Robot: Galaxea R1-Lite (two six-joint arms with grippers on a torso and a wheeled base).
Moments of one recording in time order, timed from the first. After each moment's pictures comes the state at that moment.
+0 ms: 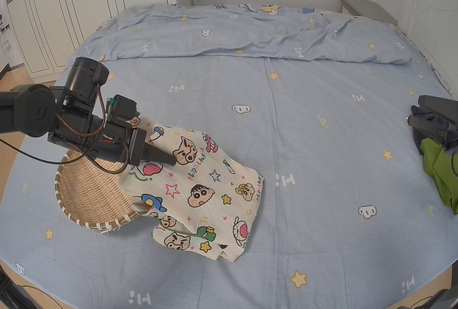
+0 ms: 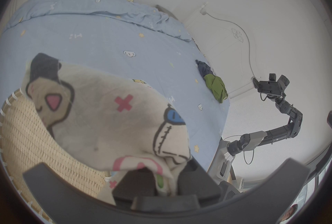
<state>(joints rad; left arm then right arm) -0.26 1.77 -1.31 0.35 -0.65 0.01 0.06 1.11 -0.75 -0.27 0.80 0.56</state>
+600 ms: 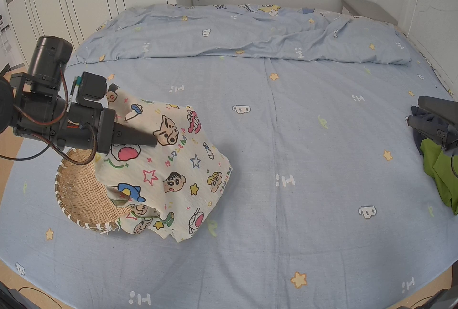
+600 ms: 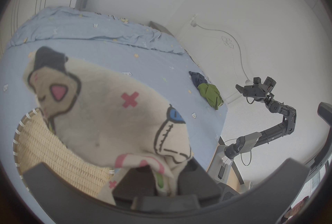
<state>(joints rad) -0.24 1.59 -1.28 0.36 -0.66 0.00 0.06 1.11 -0.74 -0.29 0.80 0.56</state>
